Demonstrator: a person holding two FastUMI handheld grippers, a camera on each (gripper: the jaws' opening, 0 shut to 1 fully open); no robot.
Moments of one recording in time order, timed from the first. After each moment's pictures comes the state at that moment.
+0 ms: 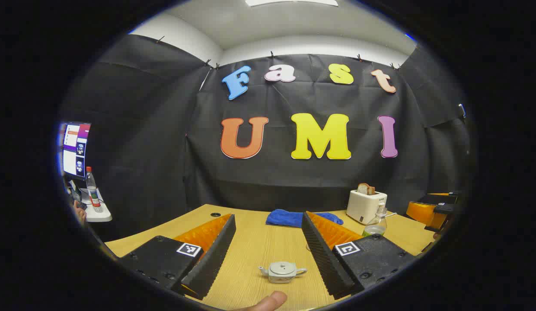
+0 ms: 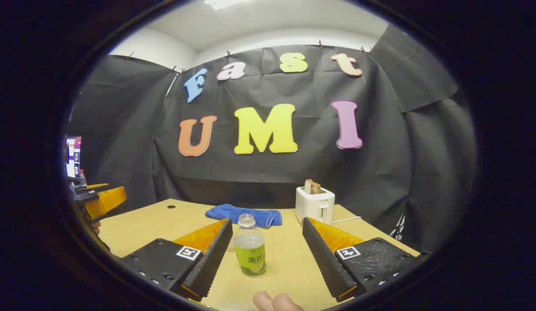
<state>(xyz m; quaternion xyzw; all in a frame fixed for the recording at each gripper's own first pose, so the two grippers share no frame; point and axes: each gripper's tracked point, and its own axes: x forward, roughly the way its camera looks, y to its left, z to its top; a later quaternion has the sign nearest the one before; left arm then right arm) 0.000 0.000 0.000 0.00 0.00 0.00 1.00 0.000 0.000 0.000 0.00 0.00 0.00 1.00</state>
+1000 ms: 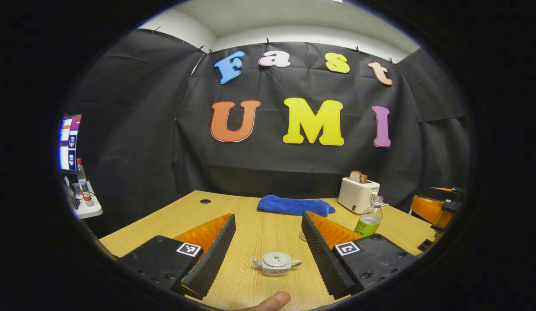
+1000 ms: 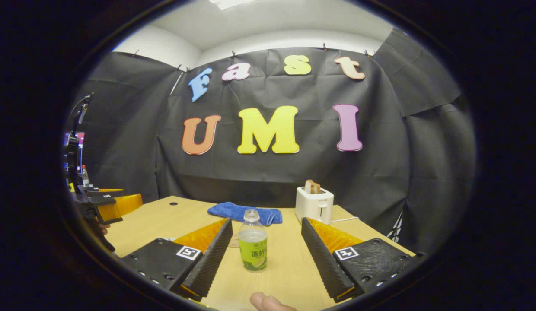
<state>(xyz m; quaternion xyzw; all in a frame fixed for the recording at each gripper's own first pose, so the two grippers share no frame) 0.012 -0.010 -0.033 -0.01 0.06 -0.03 1.00 -0.017 0.011 -0.011 -0.01 0.00 0.01 1.00</state>
